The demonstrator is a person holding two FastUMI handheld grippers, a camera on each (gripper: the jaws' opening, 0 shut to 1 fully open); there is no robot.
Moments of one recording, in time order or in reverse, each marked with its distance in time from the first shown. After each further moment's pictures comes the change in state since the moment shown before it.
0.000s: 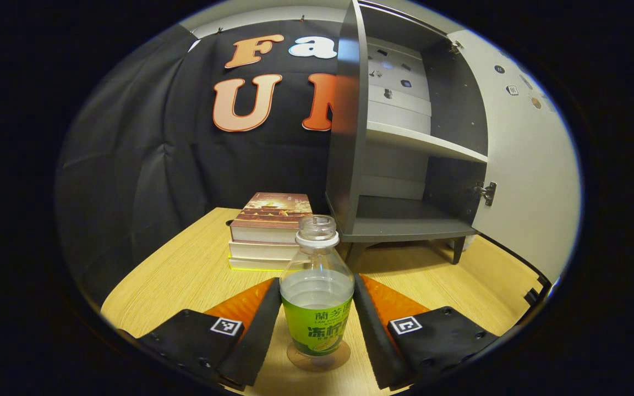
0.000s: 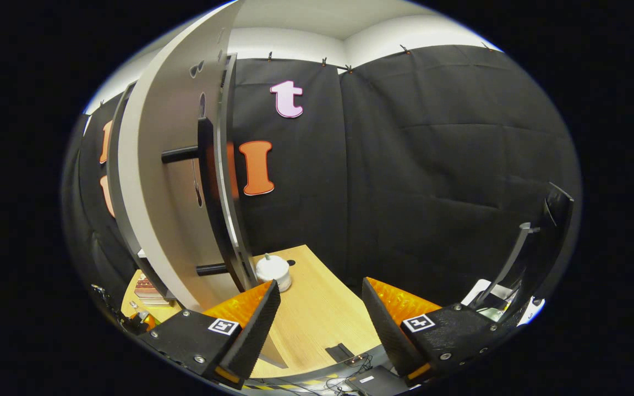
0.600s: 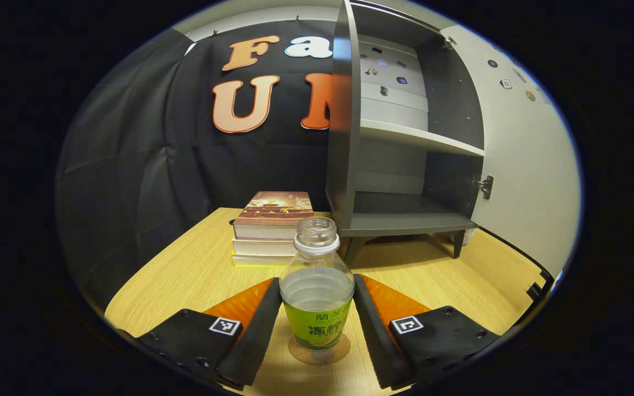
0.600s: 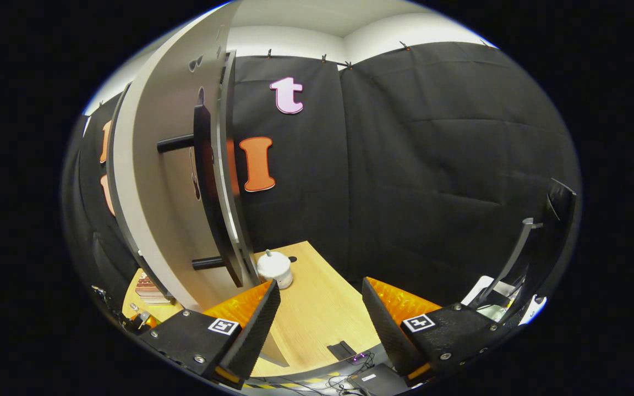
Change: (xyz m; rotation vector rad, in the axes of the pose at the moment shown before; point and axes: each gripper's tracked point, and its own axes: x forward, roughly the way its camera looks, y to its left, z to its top) left arm -0.013 0.001 -0.006 0.018 0.006 0.028; right arm 0.003 0.003 -0.006 0.004 0.018 0.009
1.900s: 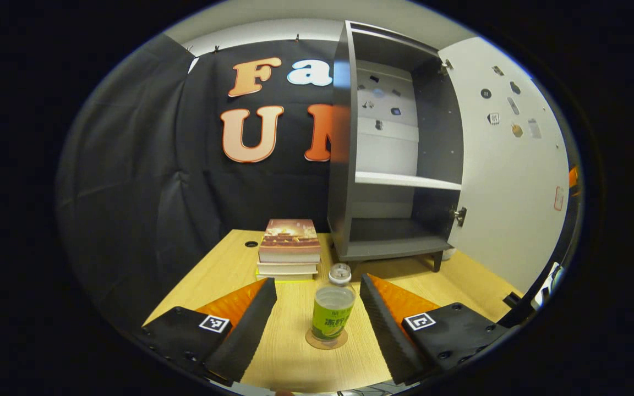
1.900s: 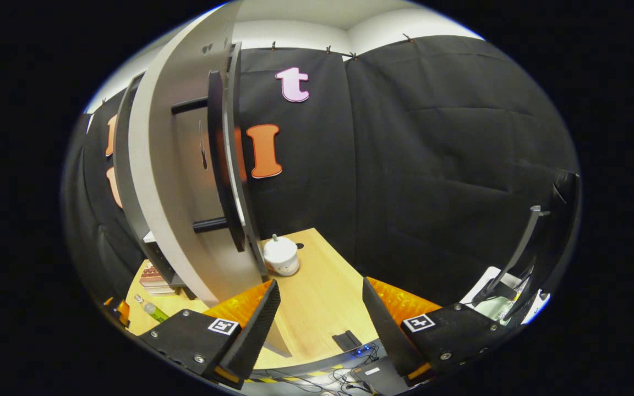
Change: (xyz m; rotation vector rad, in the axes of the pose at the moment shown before) left arm -0.117 0.026 0.104 -0.018 -0.093 -0.010; right arm -0.001 0.011 -0.038 -0.001 0.060 0.049
